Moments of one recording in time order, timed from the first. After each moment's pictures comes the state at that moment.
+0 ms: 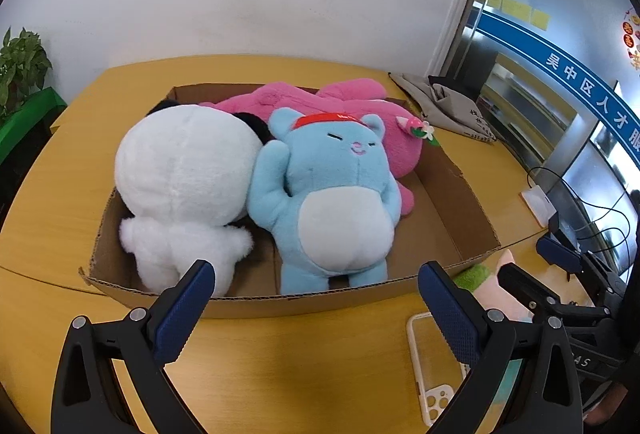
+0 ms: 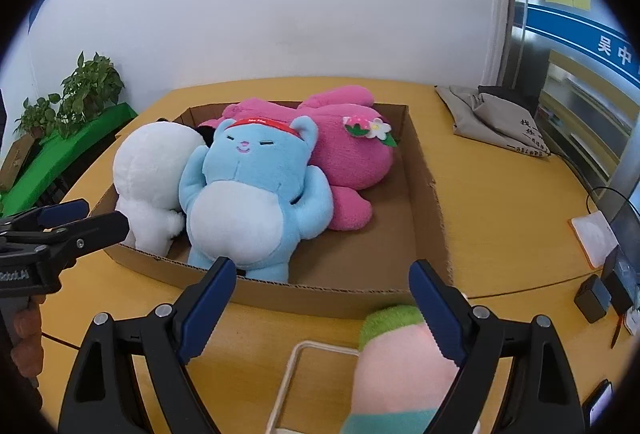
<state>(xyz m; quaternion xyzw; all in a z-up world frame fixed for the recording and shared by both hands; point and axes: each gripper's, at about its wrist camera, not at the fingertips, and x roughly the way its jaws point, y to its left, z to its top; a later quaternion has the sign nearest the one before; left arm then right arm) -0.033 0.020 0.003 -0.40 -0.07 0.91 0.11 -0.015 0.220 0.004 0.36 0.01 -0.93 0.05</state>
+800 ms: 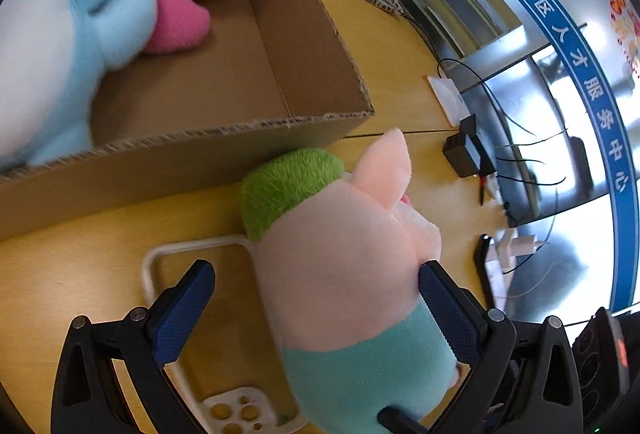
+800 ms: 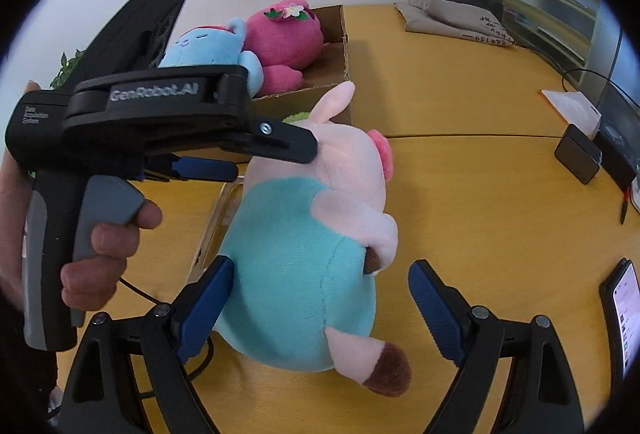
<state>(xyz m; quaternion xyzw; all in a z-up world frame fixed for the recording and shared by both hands) -0.065 0.194 -0.098 -0.58 -0.16 0.74 0.30 0.076 0.308 -0.072 0.45 -0.06 -0.89 0.05</state>
